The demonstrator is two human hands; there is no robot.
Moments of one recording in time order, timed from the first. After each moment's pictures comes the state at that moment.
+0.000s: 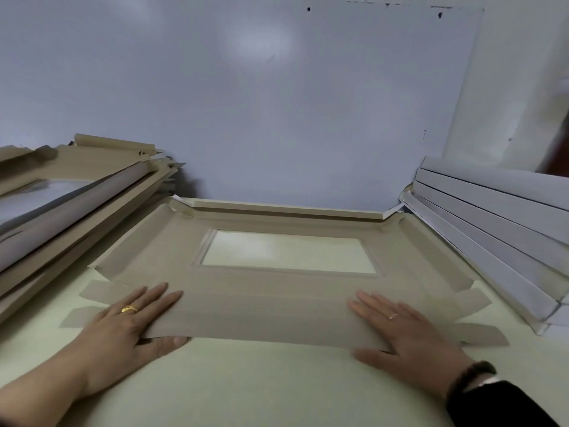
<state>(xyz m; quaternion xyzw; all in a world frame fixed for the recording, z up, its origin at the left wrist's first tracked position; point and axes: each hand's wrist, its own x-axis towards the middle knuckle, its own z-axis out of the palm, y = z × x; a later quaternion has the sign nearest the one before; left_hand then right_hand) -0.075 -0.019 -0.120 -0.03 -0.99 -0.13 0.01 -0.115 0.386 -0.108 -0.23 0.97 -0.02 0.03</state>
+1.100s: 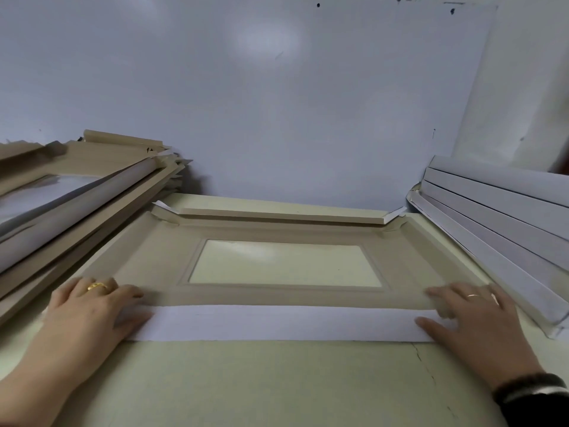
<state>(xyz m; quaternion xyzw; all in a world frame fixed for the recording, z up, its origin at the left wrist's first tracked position) -0.059 -0.031 -0.104 0.03 -0.97 0.00 0.24 -0.108 0.424 -0.093 -0.02 0.98 -0.03 -0.20</state>
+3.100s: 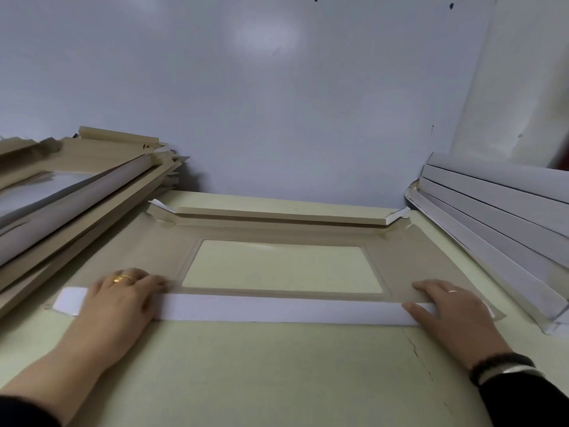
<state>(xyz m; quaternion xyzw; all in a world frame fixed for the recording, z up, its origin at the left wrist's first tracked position) -0.079 -0.004 -0.102 0.06 -0.98 -0.07 0.19 -0.136 0.422 -0.109 0.00 0.99 -0.11 -0.13</state>
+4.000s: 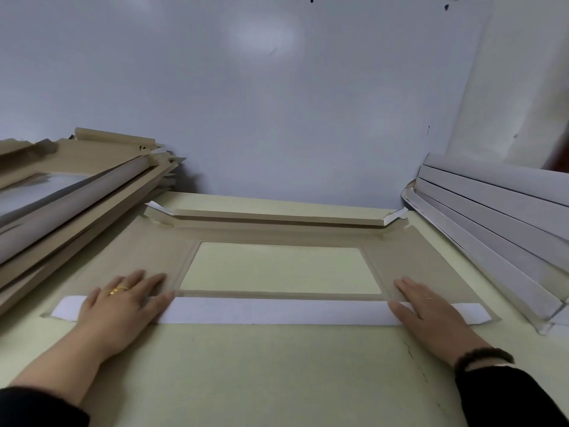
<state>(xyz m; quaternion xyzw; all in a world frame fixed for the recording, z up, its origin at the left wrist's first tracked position) -0.095 -0.006 -0.110 0.15 -0.98 -0.14 0.03 -0.144 0.412 -0.115 -0.04 0.99 -0.16 0.00</state>
